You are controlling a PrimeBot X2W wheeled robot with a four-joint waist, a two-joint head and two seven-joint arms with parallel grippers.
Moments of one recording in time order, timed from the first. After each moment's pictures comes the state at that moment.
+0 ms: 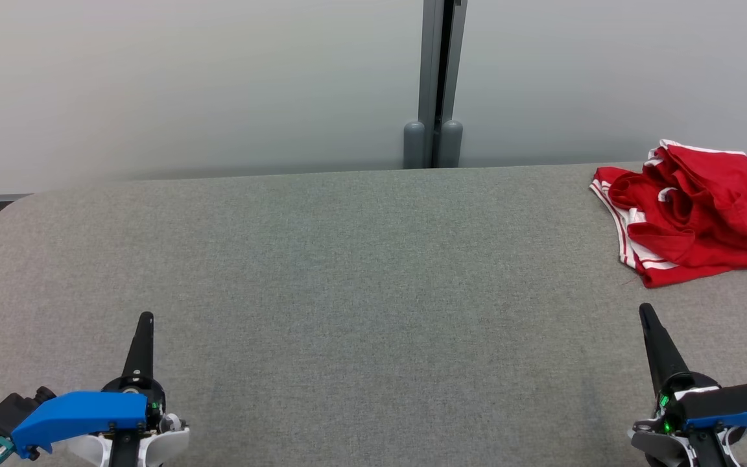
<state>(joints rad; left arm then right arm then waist) -0.08 0.07 0.06 0.23 -1.37 -0.09 0.06 -0.08 -0.05 -0.11 0.21 1.36 0.13 0.08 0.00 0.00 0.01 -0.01</state>
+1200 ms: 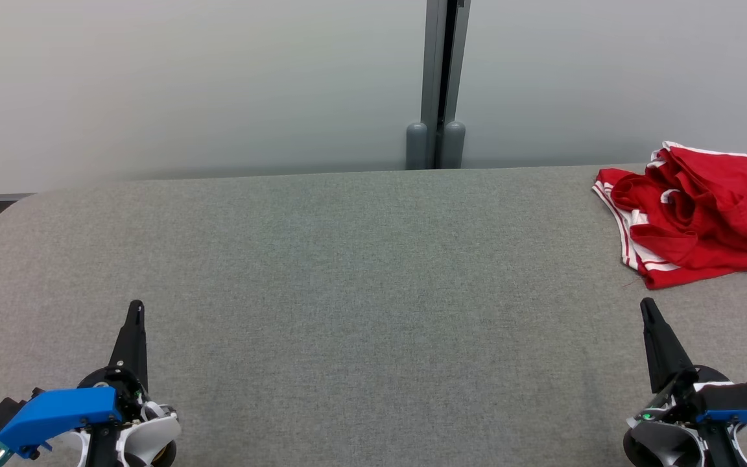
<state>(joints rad) -0.10 0.05 0.12 0.25 -1.61 -0.13 0.11 -0.10 -0.05 -0.11 0.25 1.61 0.13 0.11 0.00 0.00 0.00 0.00</state>
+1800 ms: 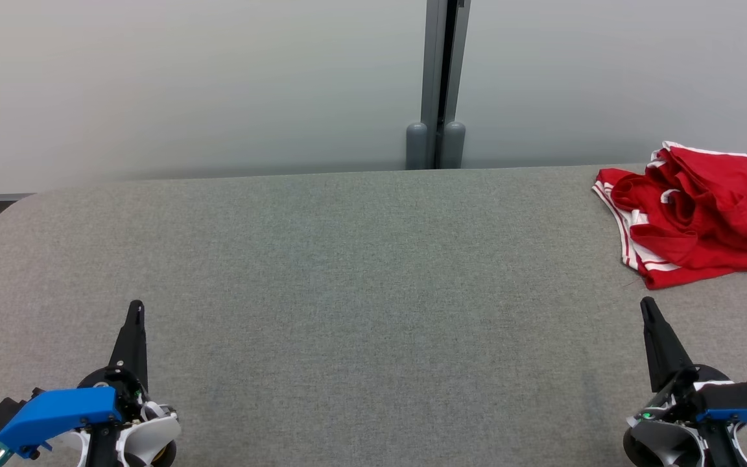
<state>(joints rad) -0.10 0.05 0.12 0.25 -1.61 -0.13 0.11 -0.10 -0.05 -0.11 0.25 1.61 0.13 0.11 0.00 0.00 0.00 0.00</state>
